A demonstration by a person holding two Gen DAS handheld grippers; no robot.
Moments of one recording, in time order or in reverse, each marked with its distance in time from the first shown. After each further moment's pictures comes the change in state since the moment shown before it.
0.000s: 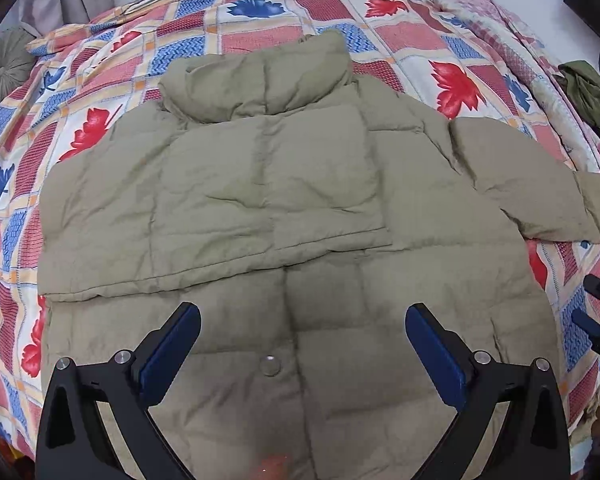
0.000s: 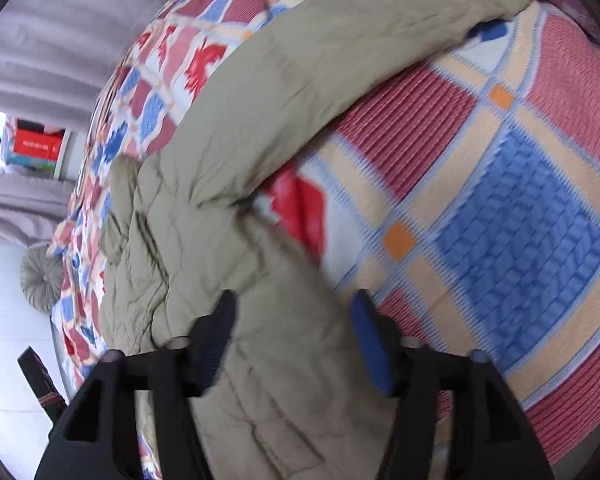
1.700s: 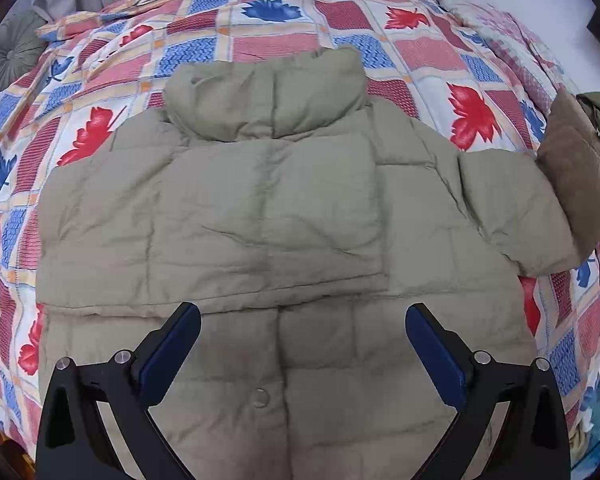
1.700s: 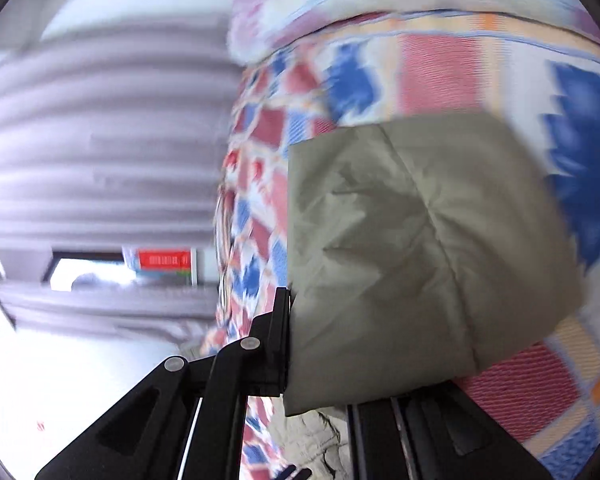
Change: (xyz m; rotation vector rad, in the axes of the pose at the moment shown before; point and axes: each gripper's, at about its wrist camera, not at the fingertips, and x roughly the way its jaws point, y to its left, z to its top) left arm -0.001 0.018 0.029 -0.088 -0.007 0.006; right arm 0.000 0.063 0.201 0.118 -0.086 0.555
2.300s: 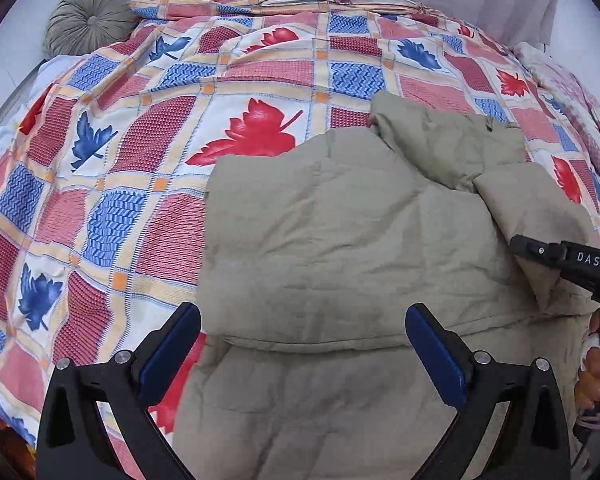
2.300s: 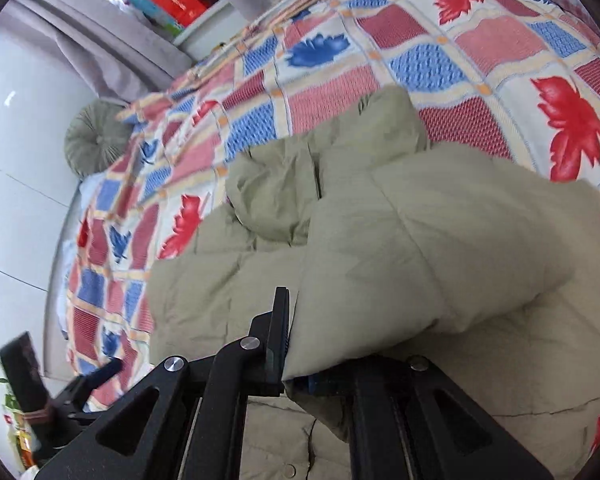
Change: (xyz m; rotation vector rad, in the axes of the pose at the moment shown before) left arm -0.018 0.206 -0.005 -0.112 -0.096 0.131; right arm 0.230 0.096 -0.276 -0.679 0.409 -0.411
